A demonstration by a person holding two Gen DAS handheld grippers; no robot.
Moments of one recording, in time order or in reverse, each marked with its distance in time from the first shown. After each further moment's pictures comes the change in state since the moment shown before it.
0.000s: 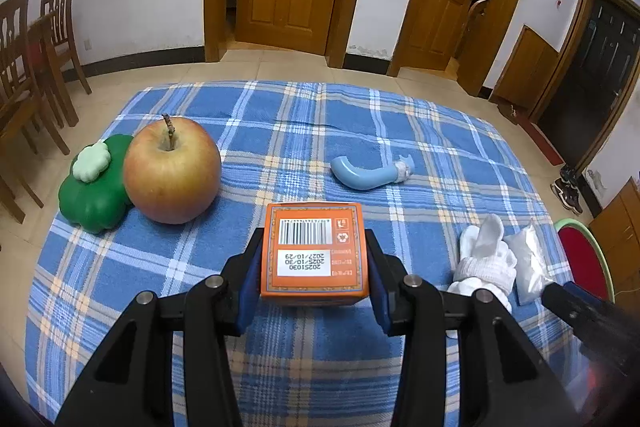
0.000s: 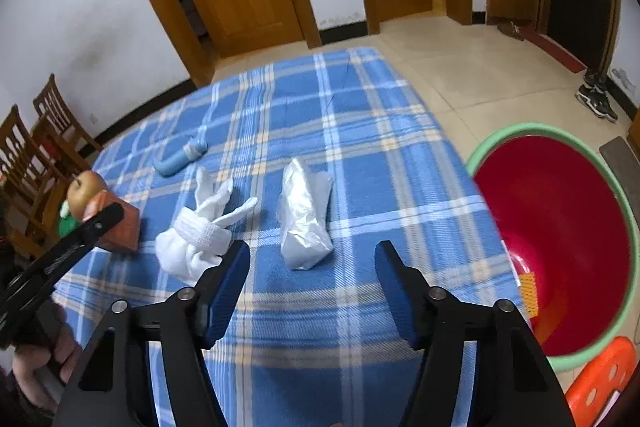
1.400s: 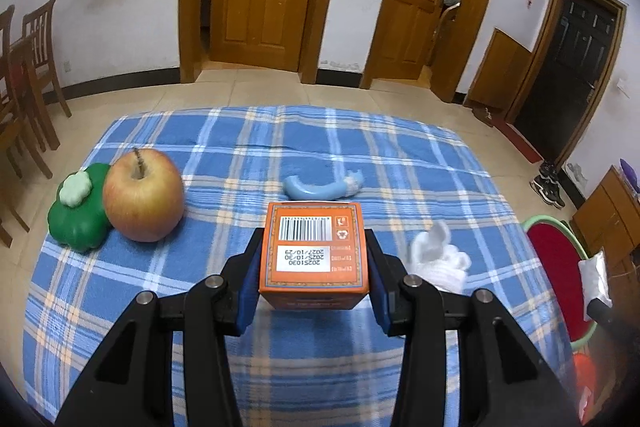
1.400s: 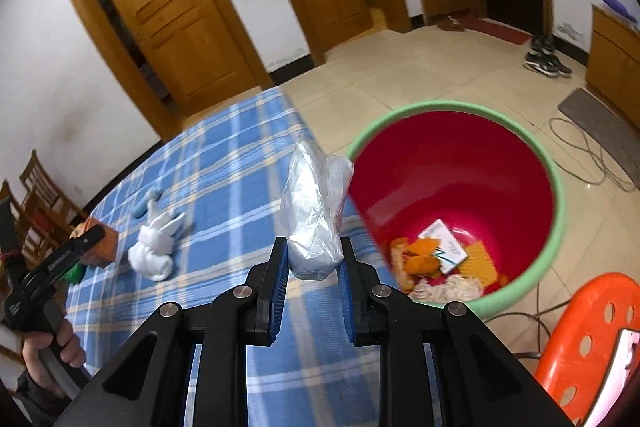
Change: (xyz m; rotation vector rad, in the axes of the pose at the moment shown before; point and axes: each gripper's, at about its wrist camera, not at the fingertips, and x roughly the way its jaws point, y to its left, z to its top) left arm -0.025 -0.028 0.004 0.064 -0.058 -0.087; right arm -0.091 -0.103 -0.049 0.247 -0.167 -0.061
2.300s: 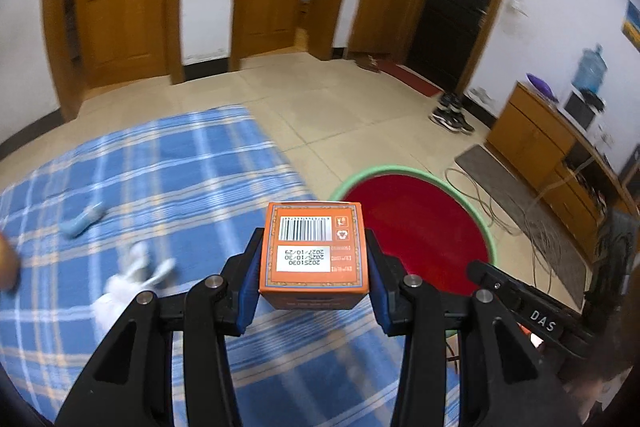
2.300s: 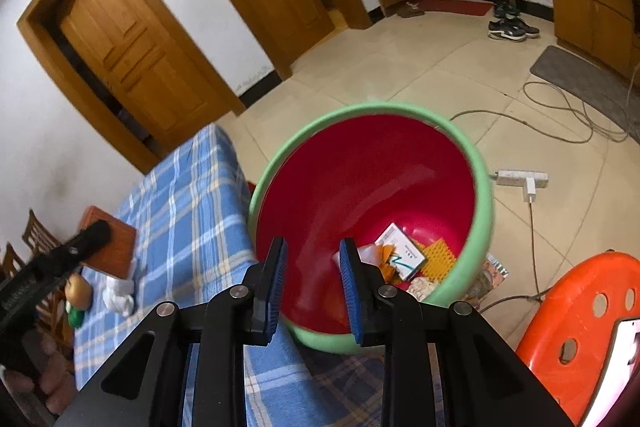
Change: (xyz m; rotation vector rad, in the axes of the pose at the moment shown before) left arm -0.011 -0.216 -0.011 0.304 0.104 -0.321; right arm -0.010 -0.096 0.014 0.187 -0.046 0.005
